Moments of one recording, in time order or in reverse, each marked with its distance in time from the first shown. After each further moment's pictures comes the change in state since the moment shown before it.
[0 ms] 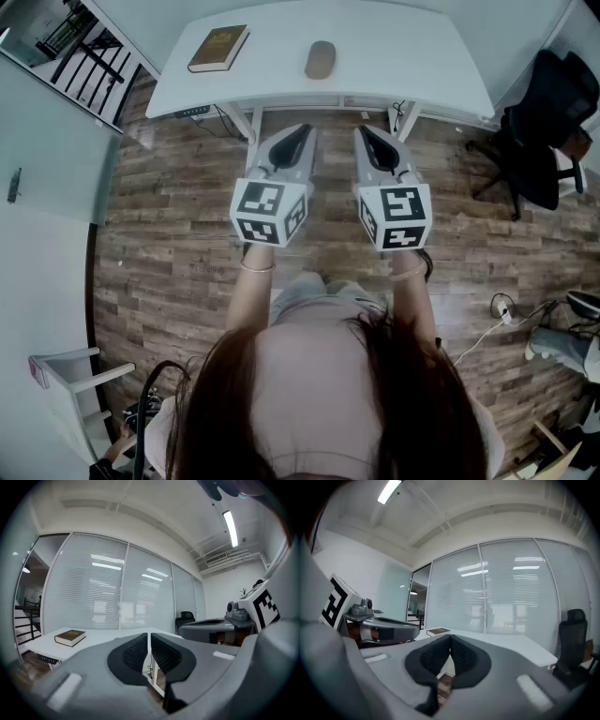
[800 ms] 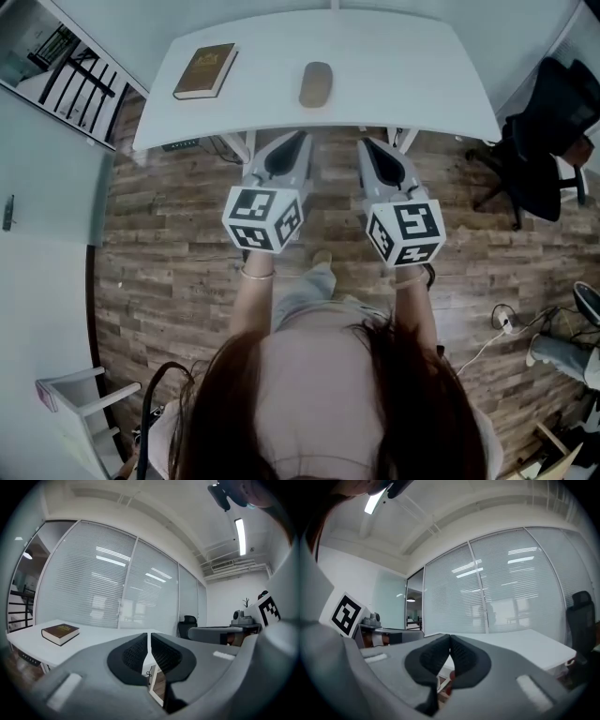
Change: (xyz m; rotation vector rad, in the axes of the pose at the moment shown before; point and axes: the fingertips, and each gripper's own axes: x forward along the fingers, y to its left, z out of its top) left arm 0.102 0.058 -0.002 -0.097 -0.005 -0.031; right arm 0.081 -0.058 0.001 0.122 -0.047 0.019
